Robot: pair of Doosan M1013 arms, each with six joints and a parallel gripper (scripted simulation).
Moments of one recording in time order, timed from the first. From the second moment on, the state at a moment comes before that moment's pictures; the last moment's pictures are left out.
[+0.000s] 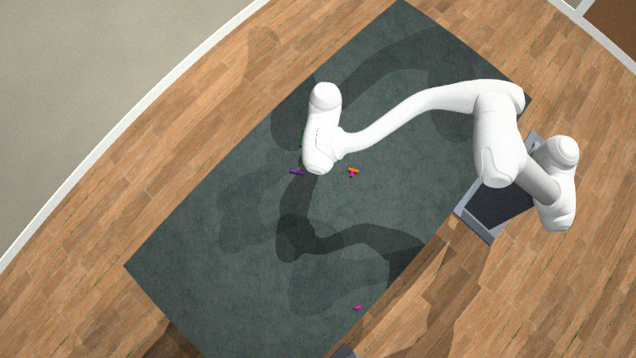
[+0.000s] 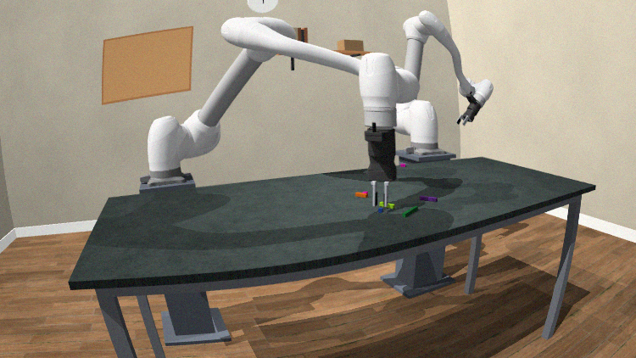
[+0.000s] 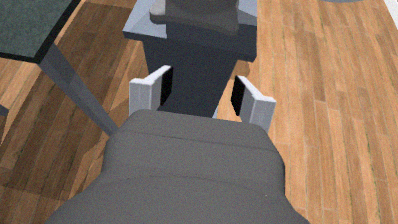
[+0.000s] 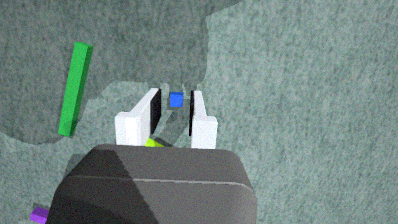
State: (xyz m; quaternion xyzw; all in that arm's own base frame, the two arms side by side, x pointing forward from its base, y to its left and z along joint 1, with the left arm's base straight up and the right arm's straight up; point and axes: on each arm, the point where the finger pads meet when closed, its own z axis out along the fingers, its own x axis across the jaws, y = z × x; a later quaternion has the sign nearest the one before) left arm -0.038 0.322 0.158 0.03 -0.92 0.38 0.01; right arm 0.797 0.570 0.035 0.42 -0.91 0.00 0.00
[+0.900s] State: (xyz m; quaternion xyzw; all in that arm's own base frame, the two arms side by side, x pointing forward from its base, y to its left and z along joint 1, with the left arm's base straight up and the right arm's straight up) left arm -0.038 0.322 0.158 0.03 -0.92 0.38 0.01; right arm 0.796 0.570 0.027 0.42 -0.91 0.00 0.00
